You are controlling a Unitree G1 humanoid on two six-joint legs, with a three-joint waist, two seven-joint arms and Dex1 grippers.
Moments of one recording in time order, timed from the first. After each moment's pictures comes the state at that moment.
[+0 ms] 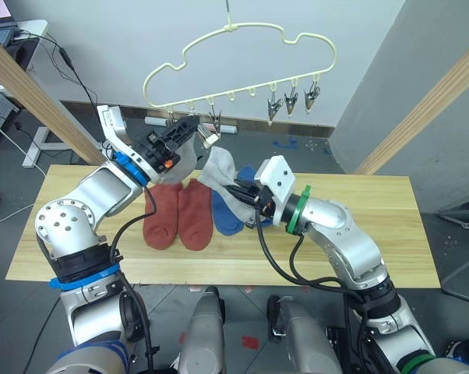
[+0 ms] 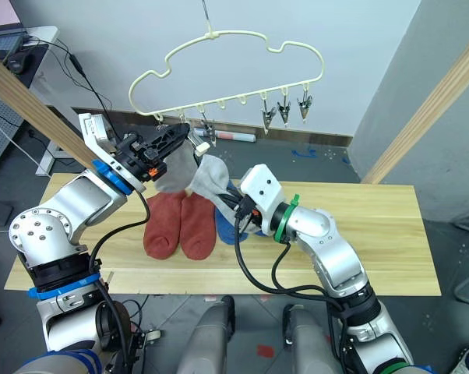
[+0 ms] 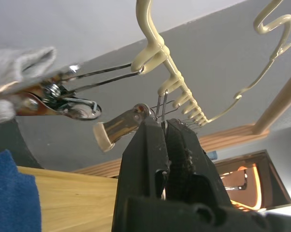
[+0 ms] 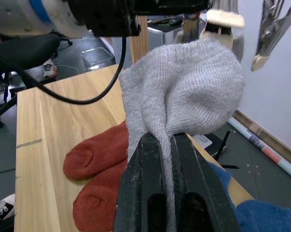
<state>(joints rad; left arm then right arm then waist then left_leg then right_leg) -0.66 0.37 0.52 -0.04 -1.36 1.08 -0.10 -0.54 -0.15 0.30 -0.26 0.15 0.51 0.61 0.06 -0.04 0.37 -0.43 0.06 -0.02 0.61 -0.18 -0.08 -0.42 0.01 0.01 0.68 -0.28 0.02</state>
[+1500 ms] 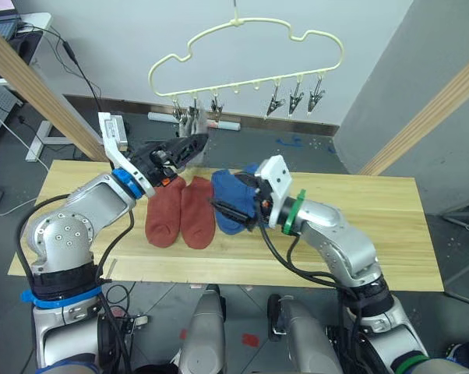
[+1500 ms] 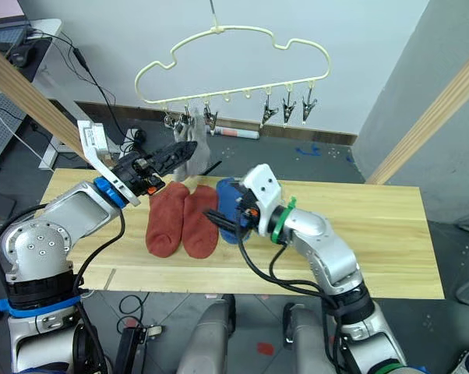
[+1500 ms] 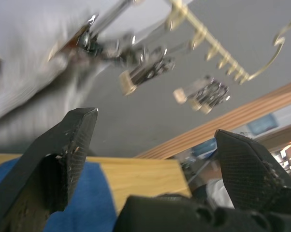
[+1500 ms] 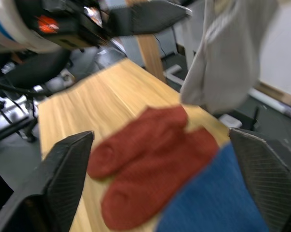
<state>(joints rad) -0.51 0.54 0.30 -0.20 -1.08 0.89 -0.33 -0.49 -0.17 0.25 -0.24 0.27 0.60 0.59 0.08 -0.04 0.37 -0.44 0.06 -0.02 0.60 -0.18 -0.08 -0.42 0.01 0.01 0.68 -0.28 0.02</state>
